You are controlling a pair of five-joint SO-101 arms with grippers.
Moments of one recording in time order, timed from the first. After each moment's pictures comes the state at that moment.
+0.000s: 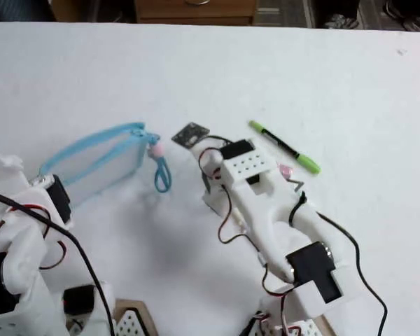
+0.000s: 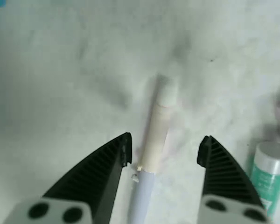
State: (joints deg) left arm -18.1 -54.8 9.1 102.2 11.1; right arm -27.3 1.5 27.8 68.0 24.2
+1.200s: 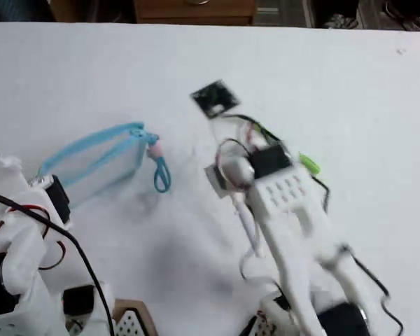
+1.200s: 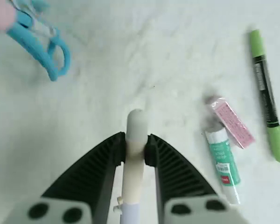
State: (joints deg) left arm -18.1 -54.8 9.1 102.2 11.1; right arm -27.2 -27.3 22.8 77.5 8.7
